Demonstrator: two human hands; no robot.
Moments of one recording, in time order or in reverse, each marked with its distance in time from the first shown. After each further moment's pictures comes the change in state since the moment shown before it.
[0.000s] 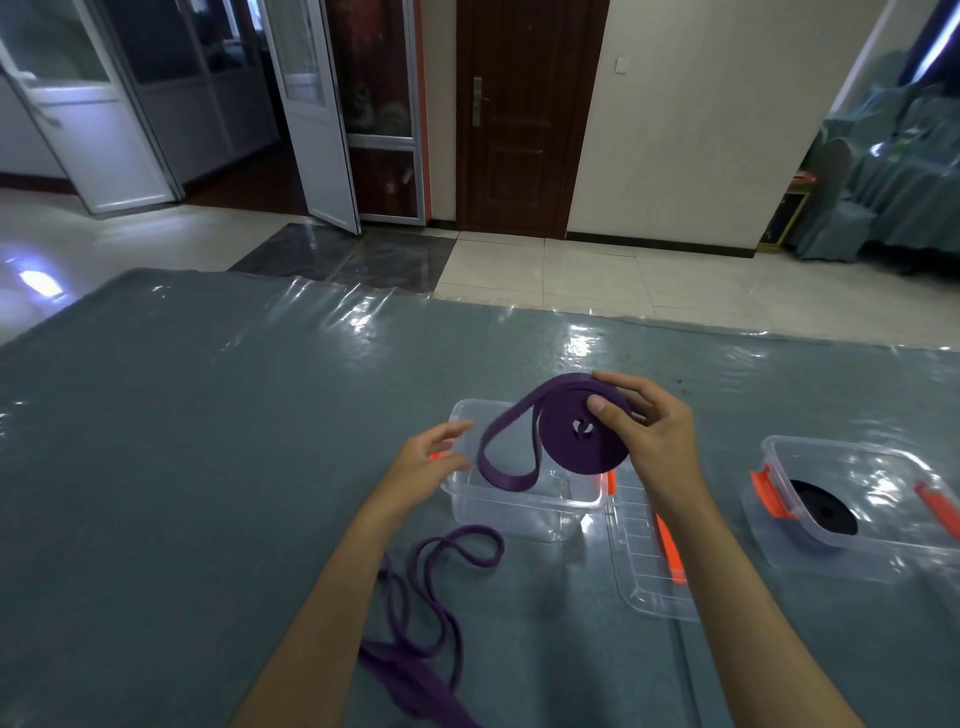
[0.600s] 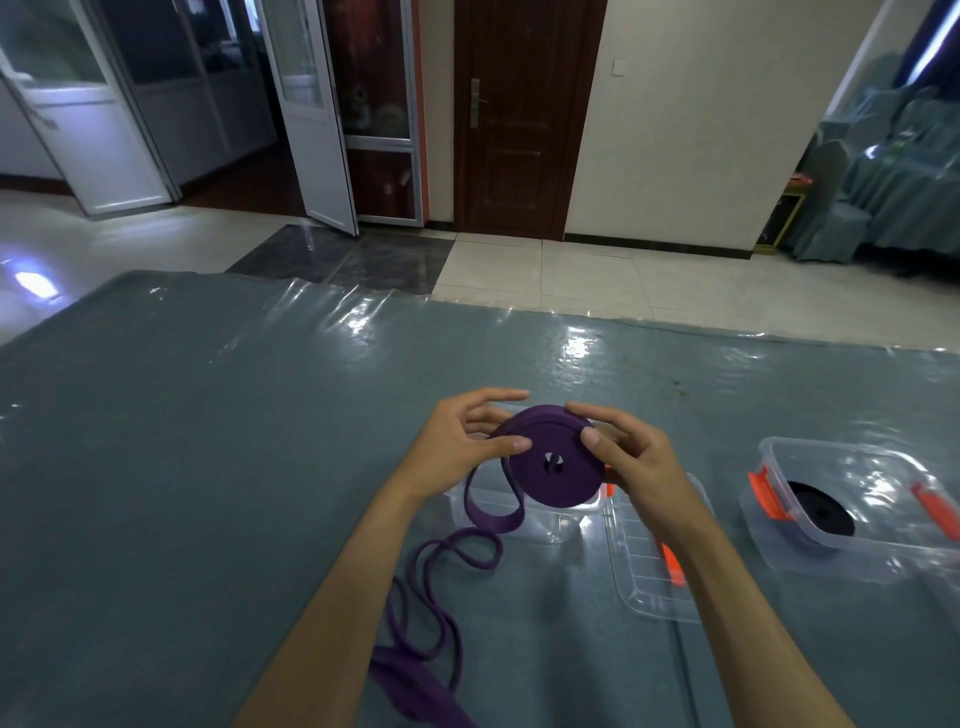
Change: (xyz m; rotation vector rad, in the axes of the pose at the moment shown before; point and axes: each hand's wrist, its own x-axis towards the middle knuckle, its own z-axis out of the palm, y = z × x) left_hand -0.002 0.053 0.019 -0.064 -0.164 0.395; right_hand -0.019 0.008 -0.003 0.096 -0.280 0.139
